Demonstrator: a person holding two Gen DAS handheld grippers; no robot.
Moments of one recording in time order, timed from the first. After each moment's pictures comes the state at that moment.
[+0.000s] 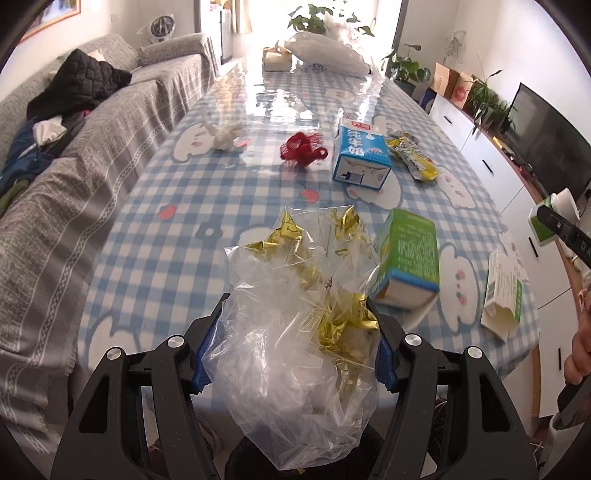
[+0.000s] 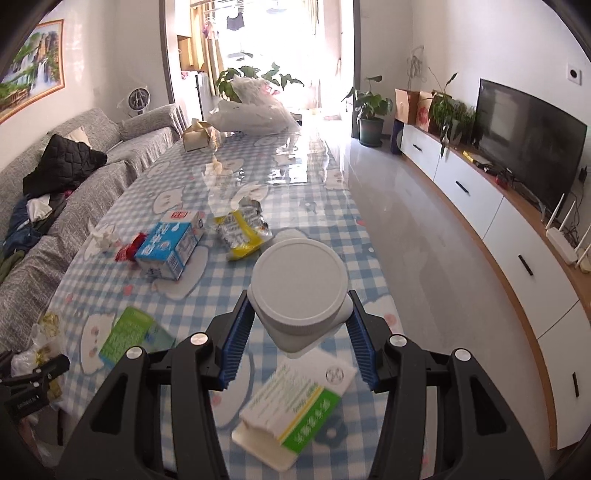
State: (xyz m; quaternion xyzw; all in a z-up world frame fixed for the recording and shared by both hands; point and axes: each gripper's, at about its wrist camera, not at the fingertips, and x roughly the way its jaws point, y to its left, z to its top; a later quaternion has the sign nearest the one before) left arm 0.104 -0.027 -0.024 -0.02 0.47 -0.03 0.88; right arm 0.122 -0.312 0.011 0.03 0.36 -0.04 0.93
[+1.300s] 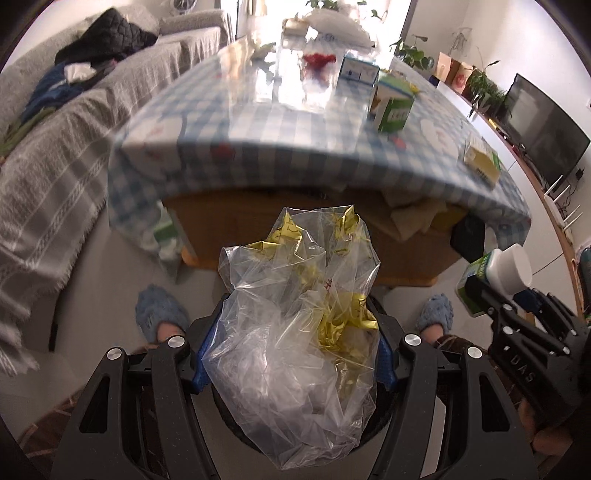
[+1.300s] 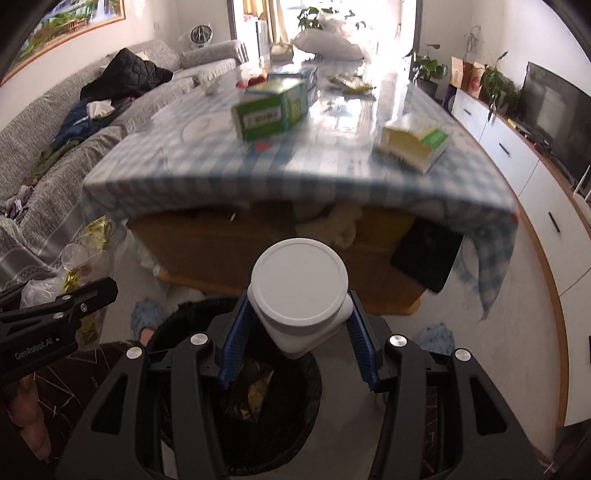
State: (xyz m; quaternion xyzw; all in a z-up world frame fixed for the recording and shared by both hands) left arm -0.093 -0.010 -0.096 -0.06 0.50 -0.02 0.86; right arm -0.088 -0.193 -0.105 -0.02 0.45 0.05 0.89
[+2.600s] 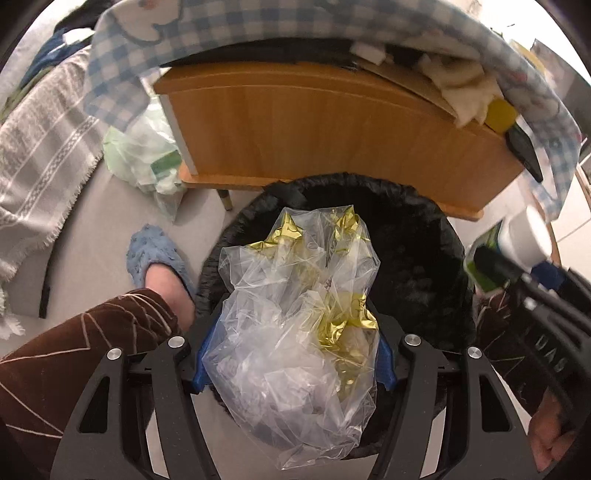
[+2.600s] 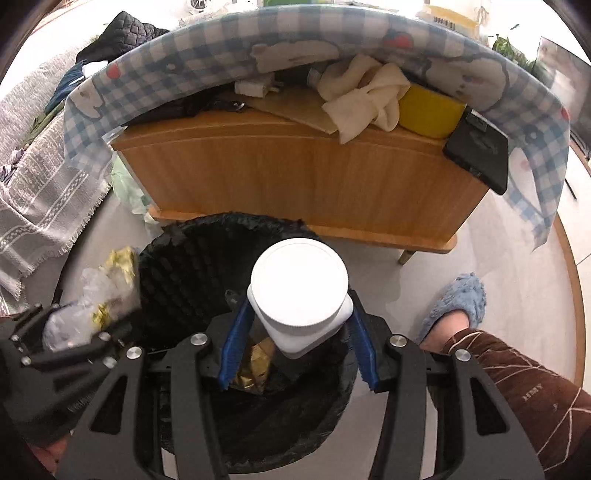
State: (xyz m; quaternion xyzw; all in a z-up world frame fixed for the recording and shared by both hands) left arm -0.123 -0.013 -0.231 -0.03 0.56 0.00 0.83; right arm -0.111 -0.168 -0.217 -0.02 0.50 0.05 0.86
